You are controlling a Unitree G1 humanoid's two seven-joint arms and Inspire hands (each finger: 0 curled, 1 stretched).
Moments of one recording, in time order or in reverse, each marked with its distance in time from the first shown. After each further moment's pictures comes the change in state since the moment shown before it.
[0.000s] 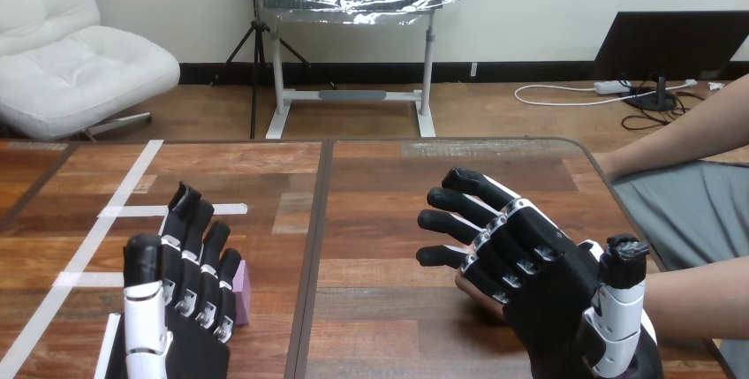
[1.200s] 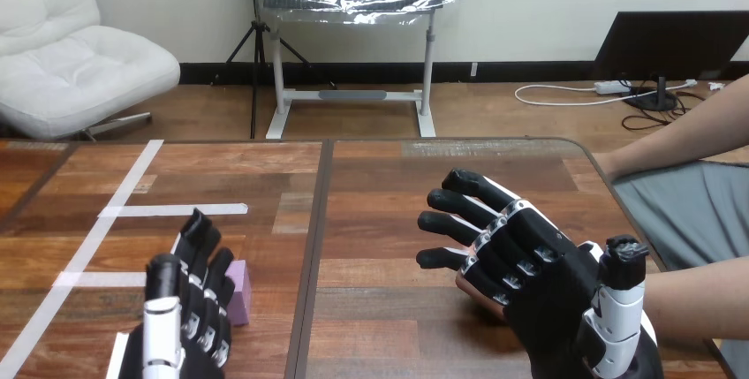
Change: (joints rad) left arm -0.001 0.001 0.010 0.086 0.103 -0.022 0.030; right arm 0.004 0.000 0.000 0.000 0.000 0.000 0.000
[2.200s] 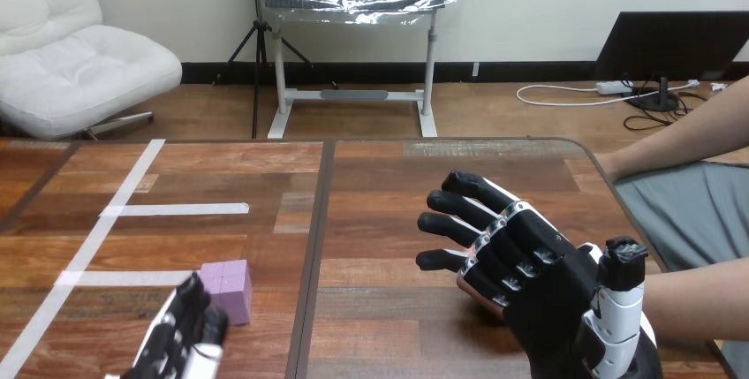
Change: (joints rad) left arm -0.005 0.025 0.076 0.167 0.249 0.000 0.100; right arm 0.004 0.001 0.002 0.000 0.000 0.000 0.000
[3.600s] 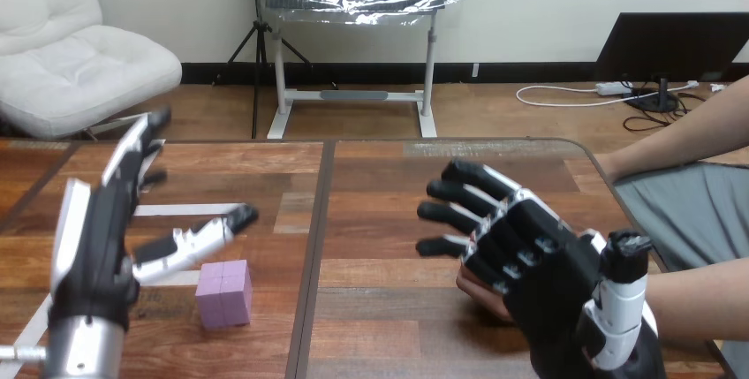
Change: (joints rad) left arm -0.585 0.221 0.185 0.258 0.257 -0.044 0.045; right arm -0.033 0.007 0.002 0.001 -0.013 -0.026 -0.007
